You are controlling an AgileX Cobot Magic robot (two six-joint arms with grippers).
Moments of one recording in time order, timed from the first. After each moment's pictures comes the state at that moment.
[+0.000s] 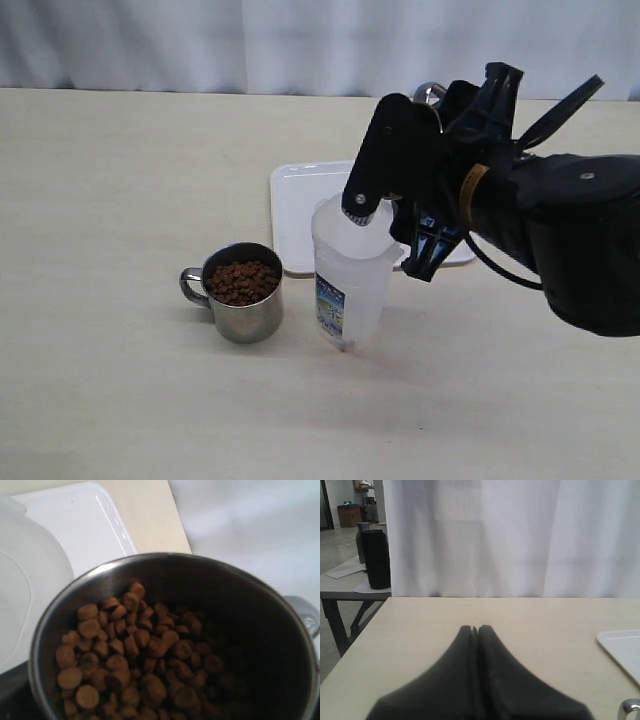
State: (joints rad) left arm -0.02 0.00 0.00 -0.01 0.15 0.03; right arm 0.94 1.44 -0.76 -1.51 0.57 0.72
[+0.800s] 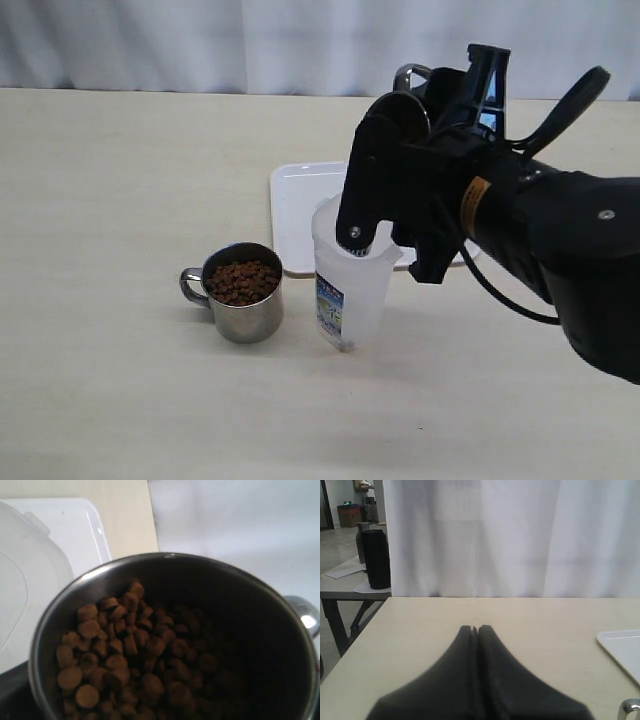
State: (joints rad) left arm -0.02 0.00 0.00 -0.01 0.15 0.03; right arm 1.03 1.38 -0.73 -1.63 0.64 0.65
